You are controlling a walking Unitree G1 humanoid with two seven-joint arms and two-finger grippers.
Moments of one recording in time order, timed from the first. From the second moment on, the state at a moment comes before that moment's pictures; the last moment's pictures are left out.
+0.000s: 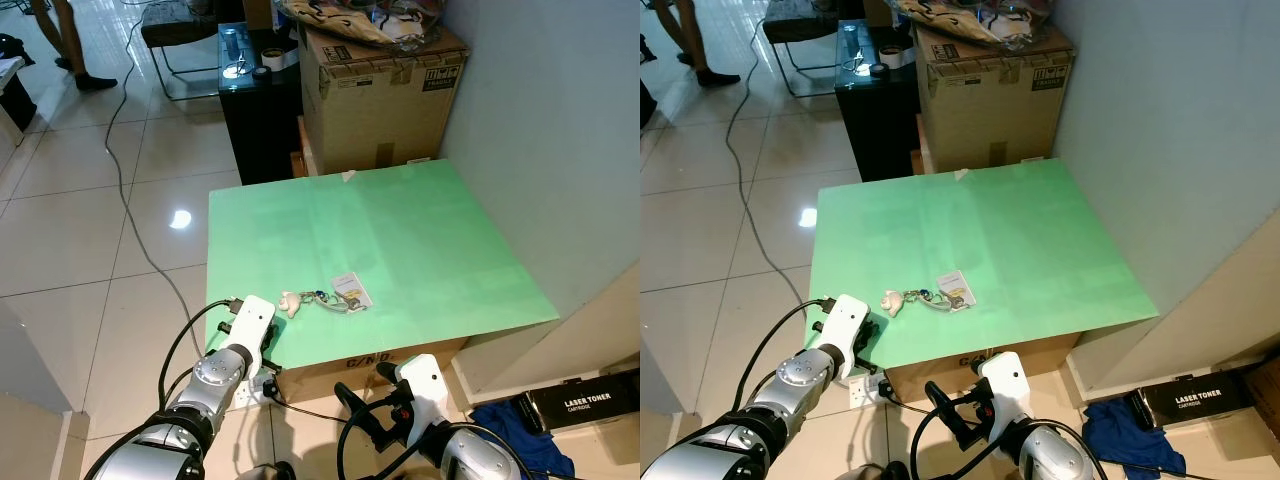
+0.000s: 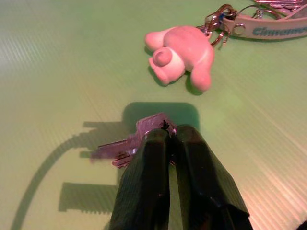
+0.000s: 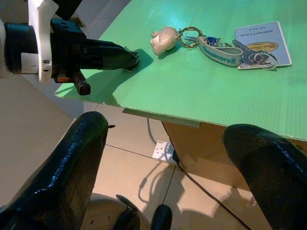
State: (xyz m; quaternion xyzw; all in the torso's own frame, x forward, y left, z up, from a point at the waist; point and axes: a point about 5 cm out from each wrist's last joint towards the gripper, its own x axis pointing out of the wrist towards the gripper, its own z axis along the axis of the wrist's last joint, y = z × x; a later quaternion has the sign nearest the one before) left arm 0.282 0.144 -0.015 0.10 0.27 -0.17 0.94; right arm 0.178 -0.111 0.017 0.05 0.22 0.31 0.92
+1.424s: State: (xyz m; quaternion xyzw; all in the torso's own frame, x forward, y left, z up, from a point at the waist) left arm 0.296 0.160 0.010 0.05 0.21 -0.20 0.96; right arm 0.186 -0.109 0.019 0.05 0.21 0.32 0.92
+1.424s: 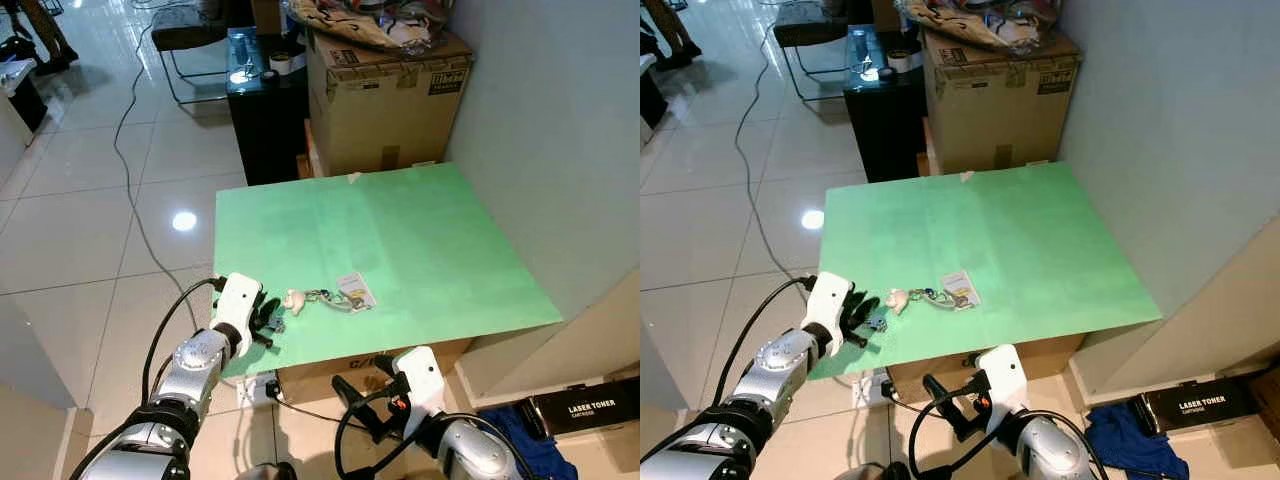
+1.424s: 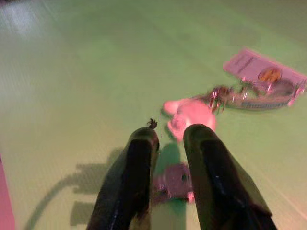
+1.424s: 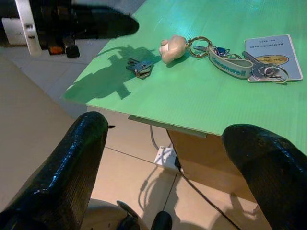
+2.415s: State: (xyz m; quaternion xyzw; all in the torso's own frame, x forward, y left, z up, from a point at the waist) left arm 0.274 0.126 -0.010 -0.11 0.30 -0.14 0.94; right arm 0.186 -0.109 0.019 0.05 0.21 0.32 0.92
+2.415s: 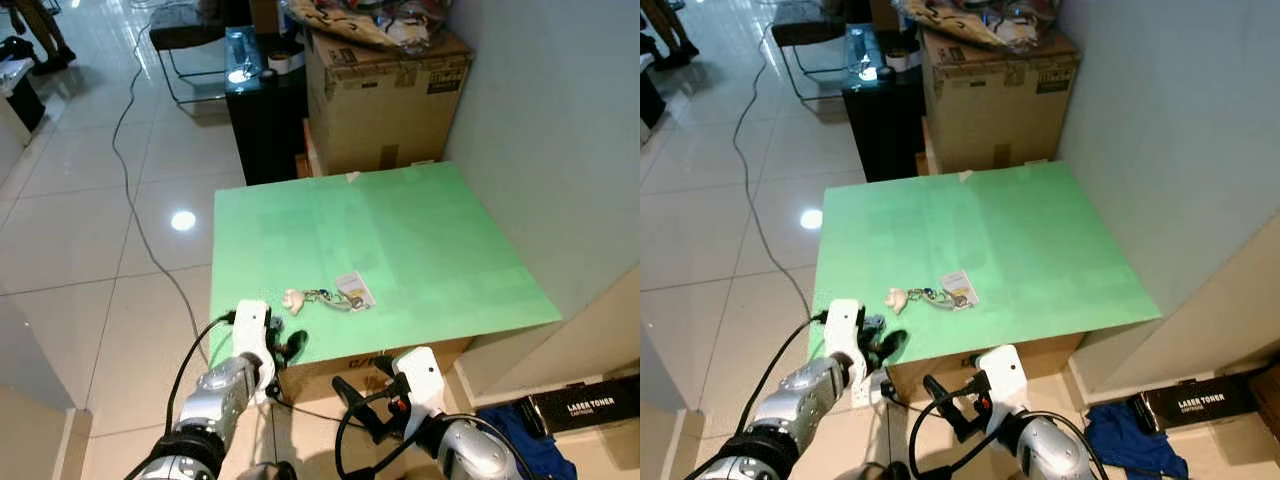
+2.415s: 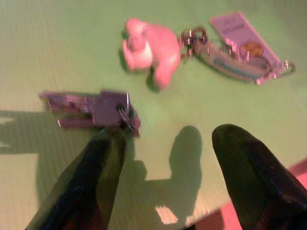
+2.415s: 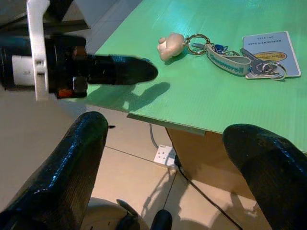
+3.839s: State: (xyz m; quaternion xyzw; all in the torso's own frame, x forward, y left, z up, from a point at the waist) left arm 0.282 0.125 -0.014 -0.02 0.32 -0.03 0.95; right arm 0.172 -0.112 0.015 0.05 0.23 0.32 0.92
